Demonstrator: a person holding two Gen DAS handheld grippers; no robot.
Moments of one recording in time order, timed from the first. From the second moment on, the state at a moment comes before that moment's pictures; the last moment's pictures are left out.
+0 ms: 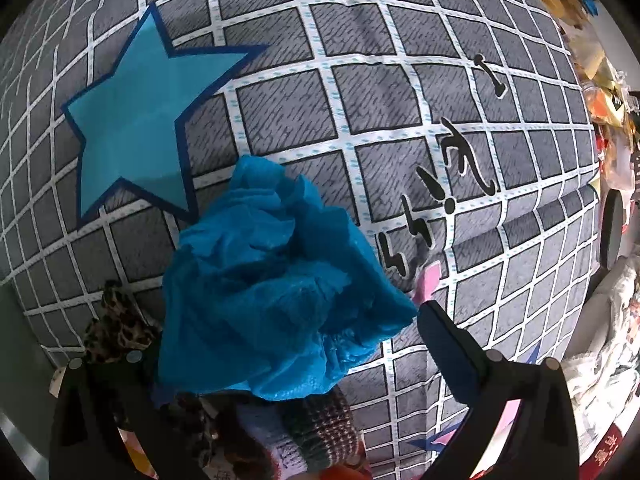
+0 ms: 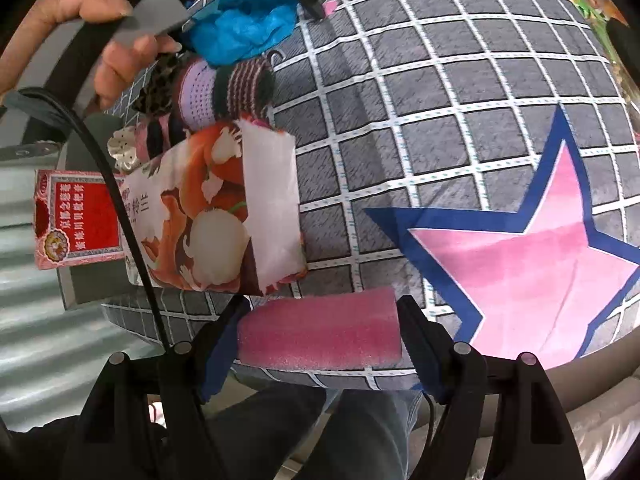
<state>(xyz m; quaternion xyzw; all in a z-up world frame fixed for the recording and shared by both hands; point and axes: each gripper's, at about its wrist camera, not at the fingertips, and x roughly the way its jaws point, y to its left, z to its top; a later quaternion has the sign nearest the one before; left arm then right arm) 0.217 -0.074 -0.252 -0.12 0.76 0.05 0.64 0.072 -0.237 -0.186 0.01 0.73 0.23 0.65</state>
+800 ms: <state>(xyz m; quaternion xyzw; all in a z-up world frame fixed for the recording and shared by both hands) 0.198 -0.112 -0.132 -0.05 0.64 -0.02 0.77 0.096 -0.291 -0.134 0.05 0.69 0.17 0.70</state>
